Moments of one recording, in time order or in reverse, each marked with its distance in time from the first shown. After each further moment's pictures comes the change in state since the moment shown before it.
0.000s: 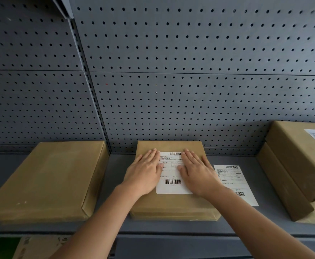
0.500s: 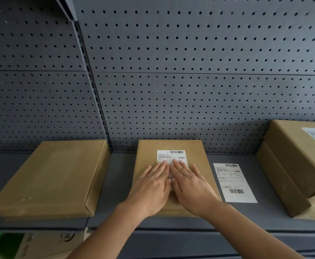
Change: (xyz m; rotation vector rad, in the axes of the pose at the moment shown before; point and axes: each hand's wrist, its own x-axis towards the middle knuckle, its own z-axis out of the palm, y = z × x) left_hand -0.054 0.029 0.003 -0.005 0.016 0.145; right_hand -0.050 -0.032 0.000 0.010 0.011 -0.214
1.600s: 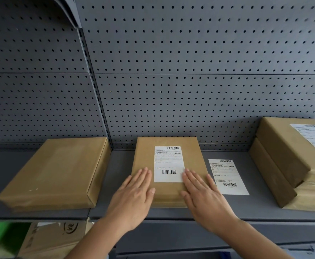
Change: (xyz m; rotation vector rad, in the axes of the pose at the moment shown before) left_hand -0.066 -0.005 0.006 0.072 -0.046 -0.139; right_hand -0.070 0.020 0.013 -0.080 0.083 0.049
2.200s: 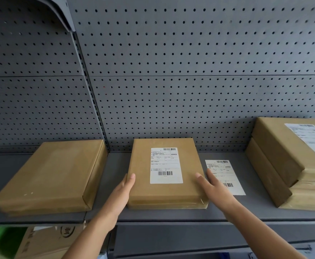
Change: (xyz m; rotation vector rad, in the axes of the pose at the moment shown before) left_hand 0.009 -0.017 0.001 -1.274 -0.038 -0.465; right_hand 0.018 0.043 -0.008 1.043 -0.104 0.609
